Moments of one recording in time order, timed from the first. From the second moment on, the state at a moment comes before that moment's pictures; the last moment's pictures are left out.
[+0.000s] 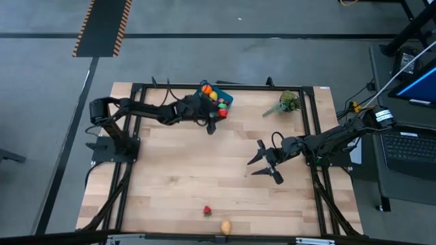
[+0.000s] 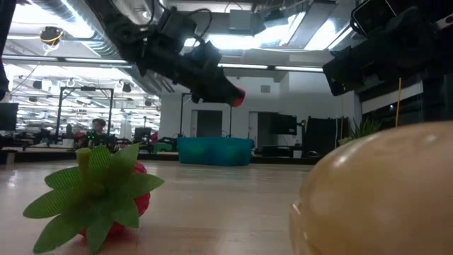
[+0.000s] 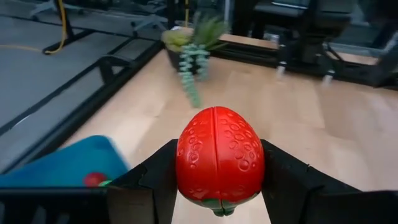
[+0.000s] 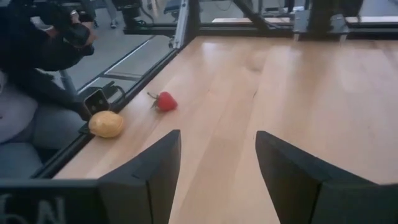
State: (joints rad) left arm 0.33 1.65 0.82 0.50 0.05 -0.04; right arm 0.23 1.21 0.29 0.66 -0.17 0.07
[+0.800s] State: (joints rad) left arm 0.56 1.65 0.82 0.51 0.15 -0.01; right arm 0.16 1.21 0.29 0.70 0.11 0.02
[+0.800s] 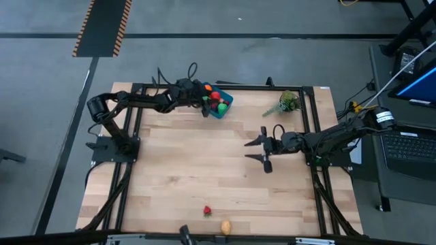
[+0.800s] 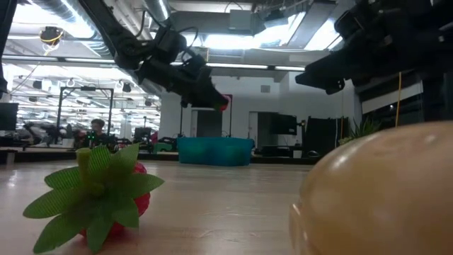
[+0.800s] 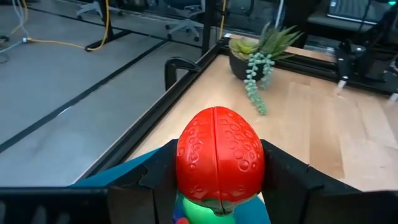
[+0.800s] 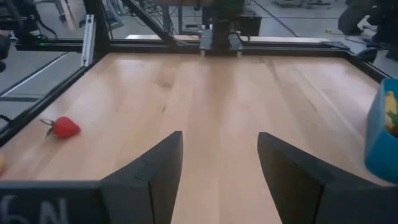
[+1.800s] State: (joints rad) left arm 0.65 1.88 1.40 -0.33 0.19 0.14; right arm 0.01 1.21 0.29 0.71 0.03 -0.09
